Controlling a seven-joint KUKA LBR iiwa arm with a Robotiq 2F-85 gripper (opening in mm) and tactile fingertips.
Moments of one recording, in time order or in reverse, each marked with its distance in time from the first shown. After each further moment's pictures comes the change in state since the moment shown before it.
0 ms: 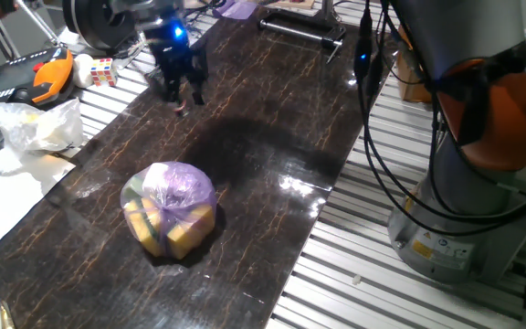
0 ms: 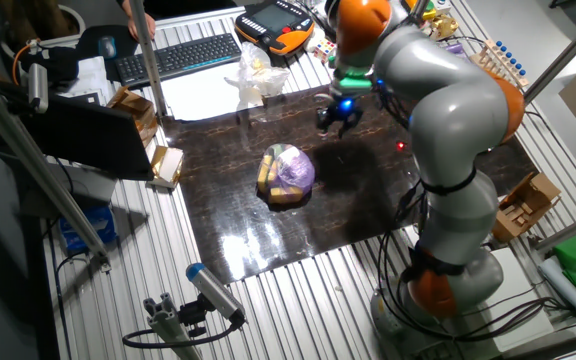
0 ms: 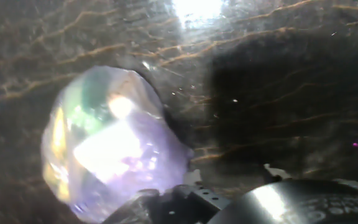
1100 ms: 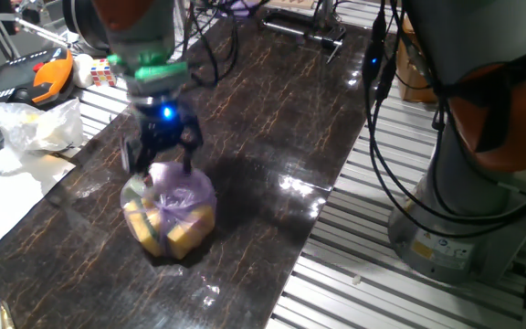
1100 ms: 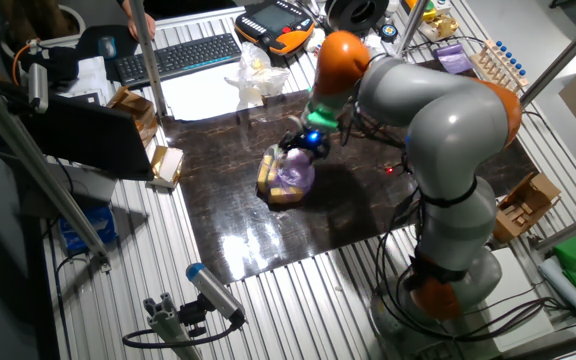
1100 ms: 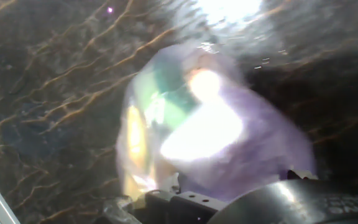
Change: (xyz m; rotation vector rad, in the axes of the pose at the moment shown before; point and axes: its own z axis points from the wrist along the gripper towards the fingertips) arm 0.024 0.100 0.086 -0.146 -0.087 0.142
